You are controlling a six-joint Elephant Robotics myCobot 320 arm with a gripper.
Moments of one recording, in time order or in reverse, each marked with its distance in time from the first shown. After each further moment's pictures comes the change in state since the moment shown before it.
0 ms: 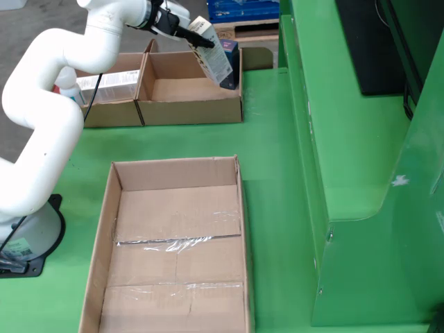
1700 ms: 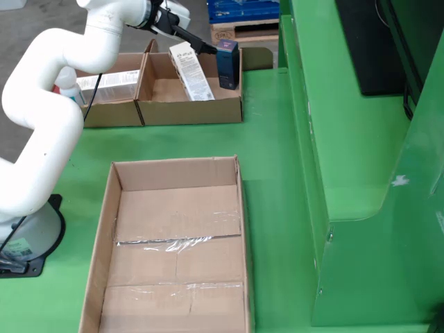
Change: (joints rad) arm -0.002 0.000 0.000 0.002 0.000 0.002
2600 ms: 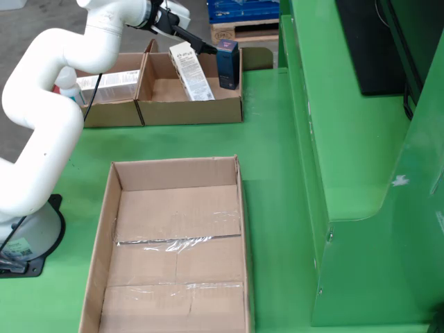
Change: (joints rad) arm 0.000 0.000 0.000 0.000 0.000 0.000
